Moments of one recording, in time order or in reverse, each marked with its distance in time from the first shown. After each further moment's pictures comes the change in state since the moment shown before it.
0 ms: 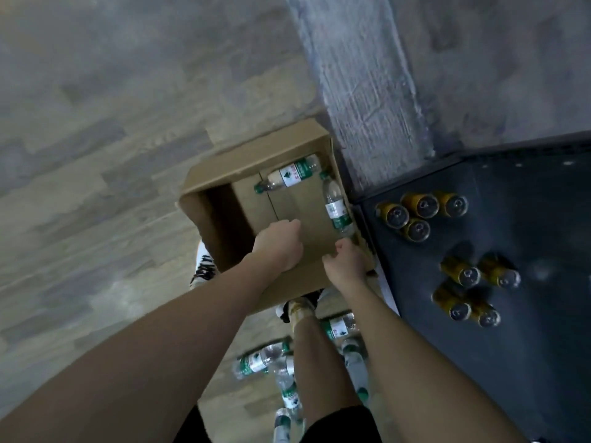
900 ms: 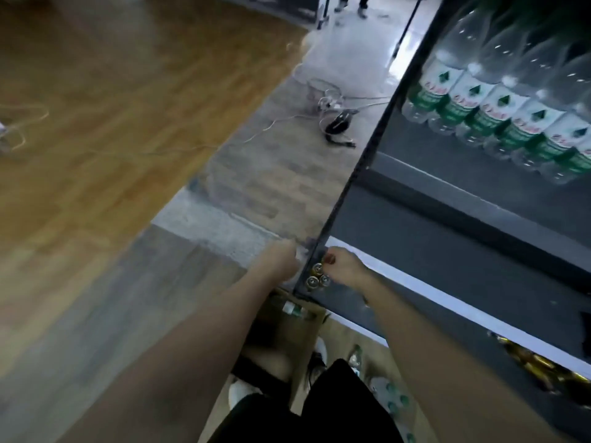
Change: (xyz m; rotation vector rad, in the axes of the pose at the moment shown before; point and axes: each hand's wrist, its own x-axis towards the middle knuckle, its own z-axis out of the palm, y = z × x) left_hand -0.371 0.123 -0.292 0.405 0.155 0.777; right_hand -0.475 -0.119 -0.165 0.308 0.541 -0.135
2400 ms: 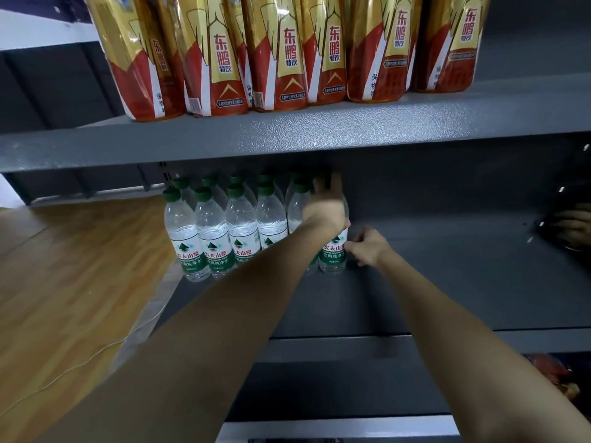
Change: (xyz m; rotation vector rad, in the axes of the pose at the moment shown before) left_hand 0.147 0.590 -0.065 0.344 0.532 0.523; right_hand 0.008 0.263 -0.442 0.559 0.738 0.078
